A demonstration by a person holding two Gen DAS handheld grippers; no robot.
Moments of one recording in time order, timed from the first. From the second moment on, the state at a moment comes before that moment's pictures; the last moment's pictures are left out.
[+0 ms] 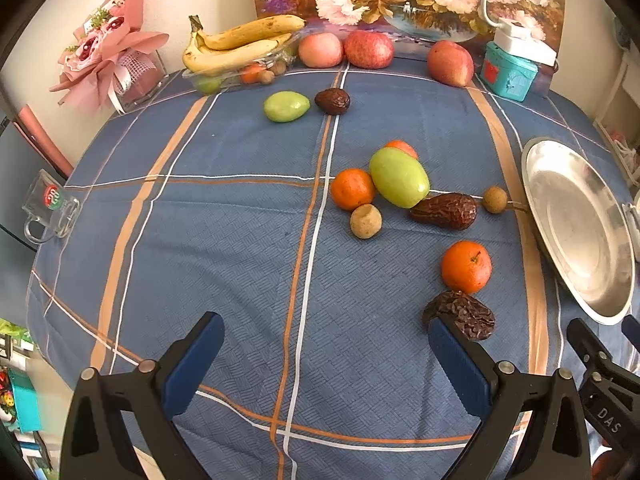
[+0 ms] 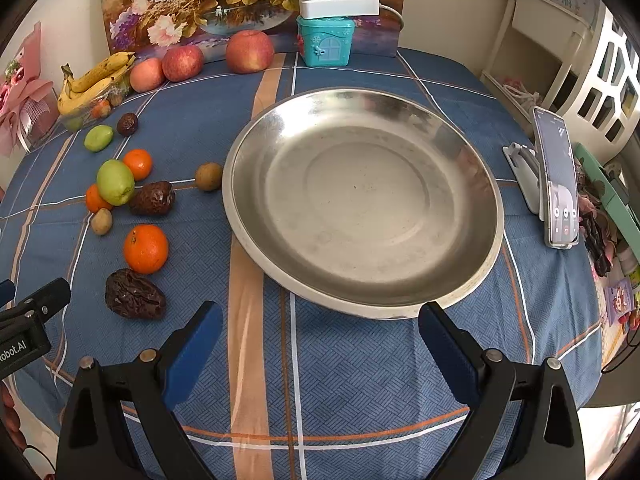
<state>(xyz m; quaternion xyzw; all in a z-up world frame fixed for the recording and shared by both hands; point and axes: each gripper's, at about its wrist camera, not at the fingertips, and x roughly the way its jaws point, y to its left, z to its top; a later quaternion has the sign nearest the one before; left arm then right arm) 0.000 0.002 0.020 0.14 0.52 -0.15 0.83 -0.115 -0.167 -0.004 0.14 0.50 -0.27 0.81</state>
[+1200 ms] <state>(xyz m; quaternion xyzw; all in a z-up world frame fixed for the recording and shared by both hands) 0.001 0.007 0.020 0.12 0.53 -0.16 0.83 -0.115 -0.167 -0.005 0.14 0.50 -0.27 0.81</state>
